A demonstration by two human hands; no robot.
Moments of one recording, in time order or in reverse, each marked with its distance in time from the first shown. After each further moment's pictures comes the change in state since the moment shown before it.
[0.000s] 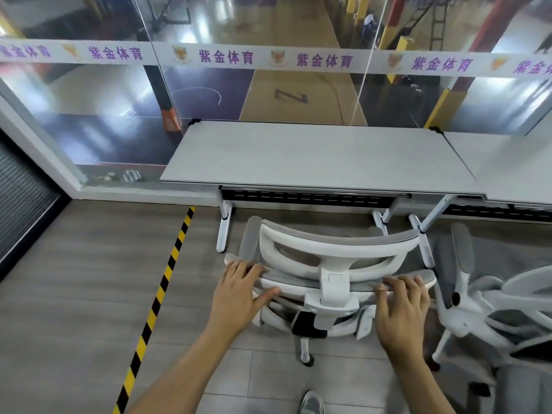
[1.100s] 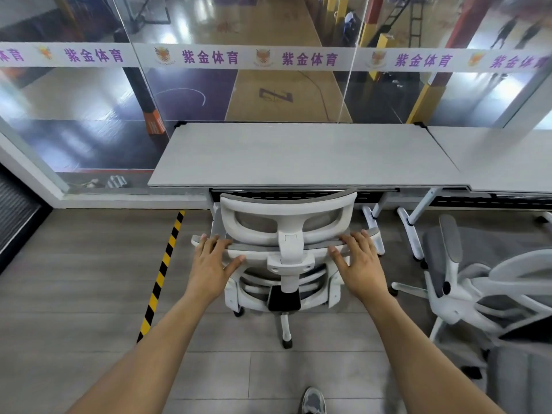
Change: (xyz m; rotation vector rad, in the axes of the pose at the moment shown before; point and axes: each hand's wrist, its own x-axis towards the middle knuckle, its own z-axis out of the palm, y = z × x) left_hand 0.053 -0.065 -0.020 -0.136 -0.175 -0.281; right_hand 0.066 -0.050 0.044 -0.027 -0.297 -0.119
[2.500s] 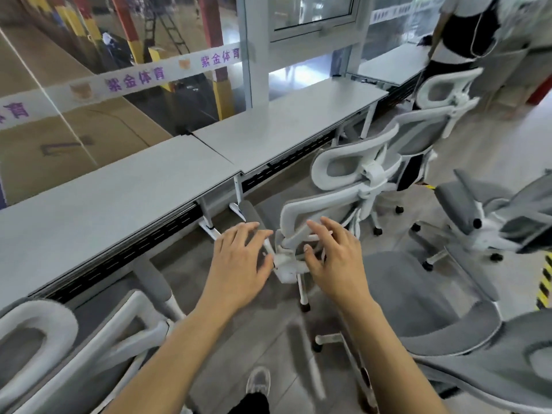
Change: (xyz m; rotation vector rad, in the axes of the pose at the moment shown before) left_hand -0.046 0.509 0.211 0.142 -0.131 1.046; right_hand -0.125 0.252 -0.288 -0.248 0.594 0.379
